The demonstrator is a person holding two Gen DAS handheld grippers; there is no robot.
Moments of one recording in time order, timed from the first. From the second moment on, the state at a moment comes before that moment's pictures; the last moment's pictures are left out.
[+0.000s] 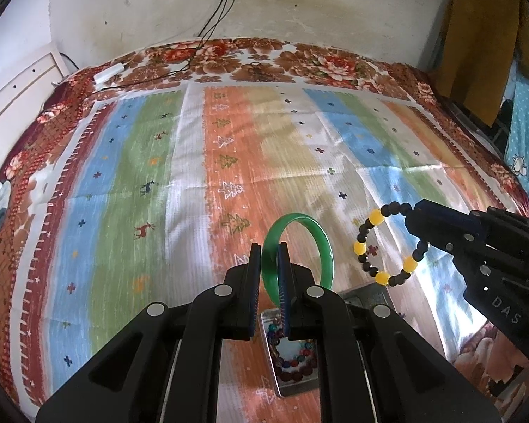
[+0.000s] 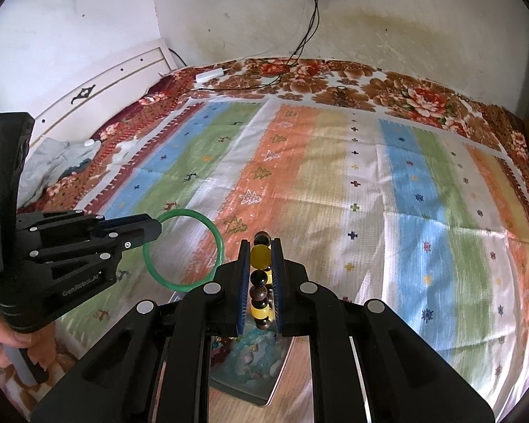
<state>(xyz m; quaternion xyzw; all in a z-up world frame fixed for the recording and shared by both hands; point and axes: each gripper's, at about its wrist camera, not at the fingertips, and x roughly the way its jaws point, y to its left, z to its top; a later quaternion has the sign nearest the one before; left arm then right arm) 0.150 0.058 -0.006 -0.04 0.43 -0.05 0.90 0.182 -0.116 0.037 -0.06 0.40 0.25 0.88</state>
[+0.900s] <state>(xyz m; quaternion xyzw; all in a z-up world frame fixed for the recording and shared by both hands) 0.123 0.048 -0.028 -0.05 0.46 -0.07 0.88 0.154 -0.123 0.010 -0.03 0.45 0.27 0.85</state>
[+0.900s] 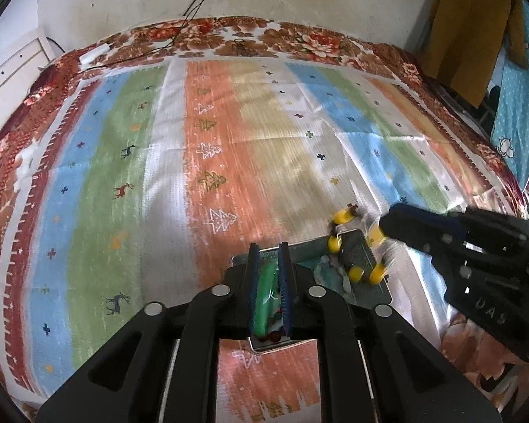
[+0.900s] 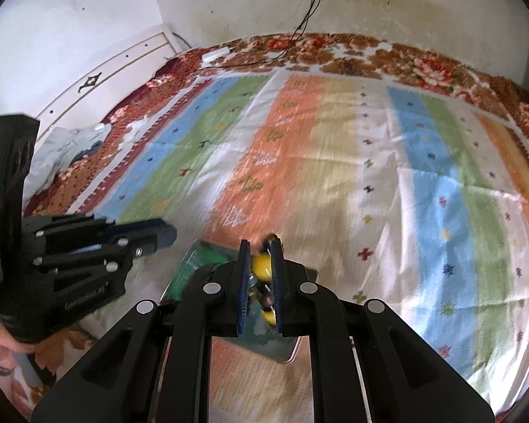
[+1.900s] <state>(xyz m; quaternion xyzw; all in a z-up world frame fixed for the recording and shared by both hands) 0.073 0.055 -0.019 -0.04 0.43 -0.08 0.90 0.112 -0.165 0.012 -0.03 0.41 0.27 0.87</state>
